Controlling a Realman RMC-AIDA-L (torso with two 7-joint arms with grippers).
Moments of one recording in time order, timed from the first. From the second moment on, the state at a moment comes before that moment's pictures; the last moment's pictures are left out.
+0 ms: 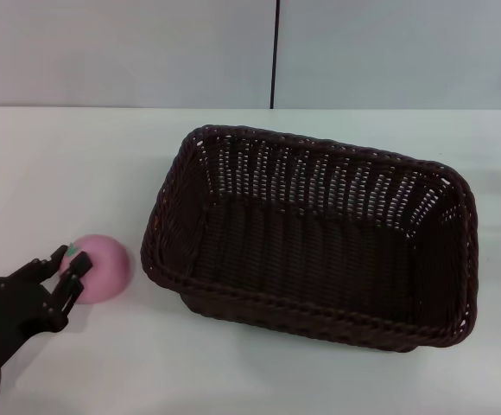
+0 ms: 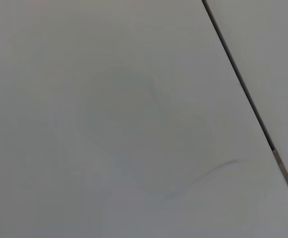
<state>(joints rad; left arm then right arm) -0.17 -2.07 0.01 0.08 2.05 1.47 -0.67 0.38 2.07 -0.20 -0.28 -1.45 -1.25 1.01</state>
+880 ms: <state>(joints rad) -0.17 -2.06 -0.11 0.03 2.04 1.59 -0.70 0.39 2.07 -0.19 -0.26 -1.45 -1.23 1.00</state>
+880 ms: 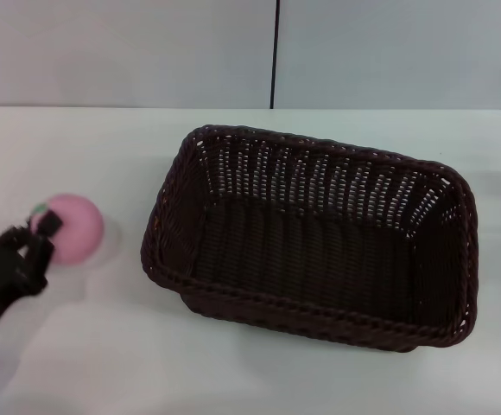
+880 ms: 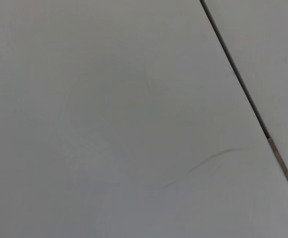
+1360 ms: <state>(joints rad) -0.36 -2.07 -0.09 -0.09 2.09 1.66 -0.78 0.40 2.07 -0.19 -0.22 -1.45 -1.22 0.99</state>
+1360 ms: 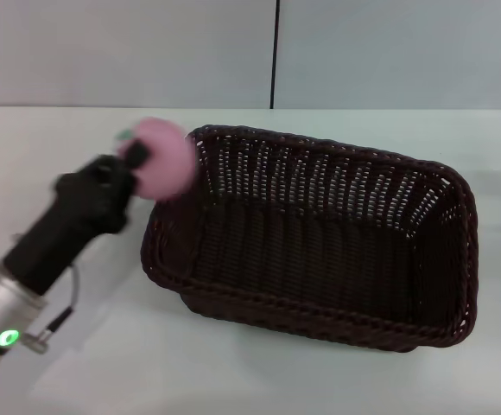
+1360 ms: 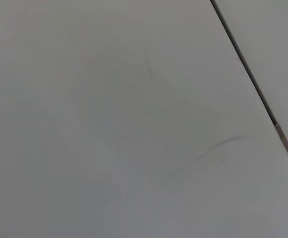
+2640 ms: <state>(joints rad) -0.23 -2.07 -0.35 -0.09 2.10 1.71 -0.65 0.36 2.07 -0.18 -0.20 -1.39 -1.26 0.95</state>
